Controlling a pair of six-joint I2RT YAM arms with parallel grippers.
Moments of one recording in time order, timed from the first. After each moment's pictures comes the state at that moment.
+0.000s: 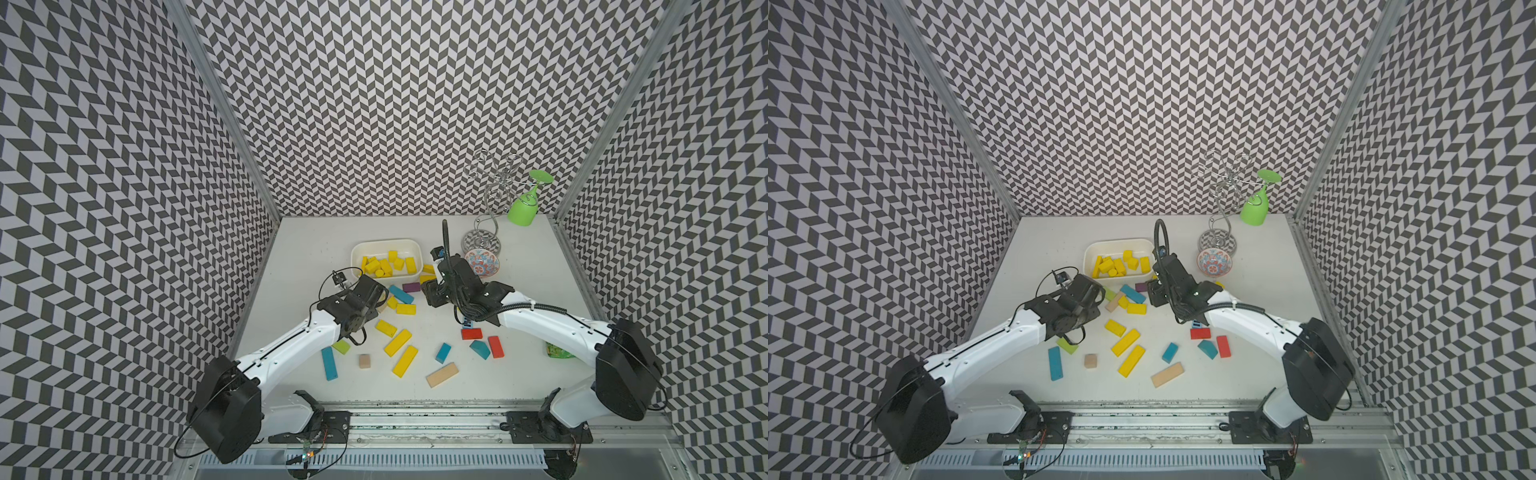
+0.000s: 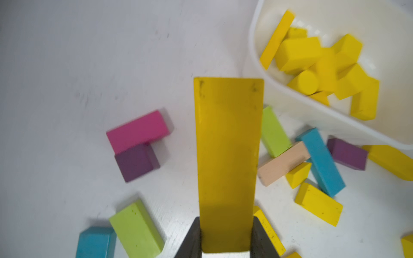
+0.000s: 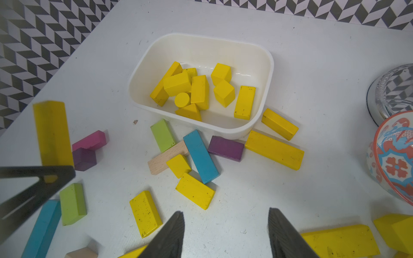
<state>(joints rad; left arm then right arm) -0.61 1.25 0.86 -0.65 -0.43 -0.93 0.78 1.51 1.08 -0.28 0.17 0.33</state>
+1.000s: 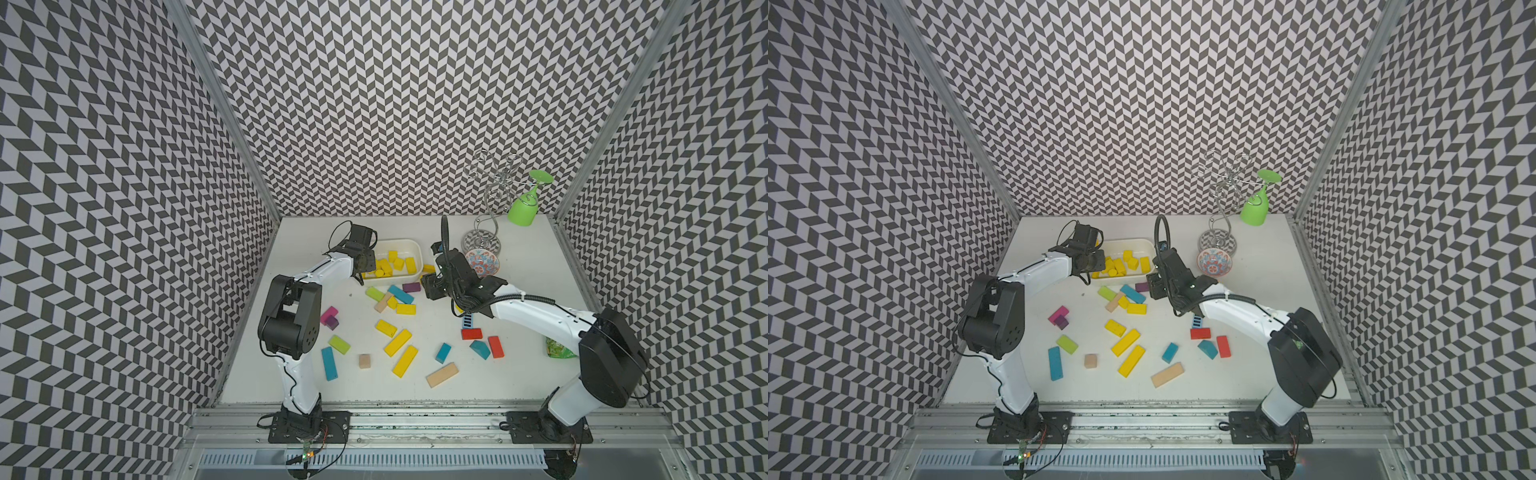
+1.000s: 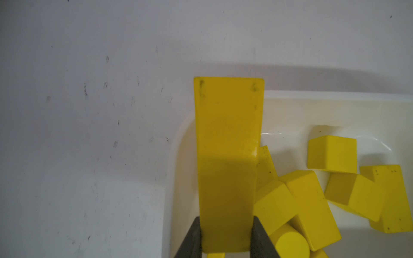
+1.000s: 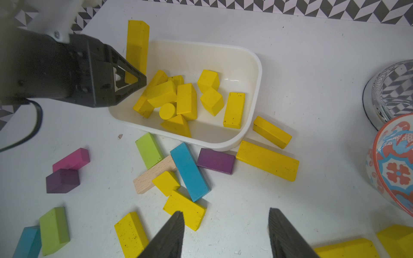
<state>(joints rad) -0.30 1.91 1.34 -0.39 -0.20 -0.34 0.72 1.62 1.14 -0.25 0.16 0.34</state>
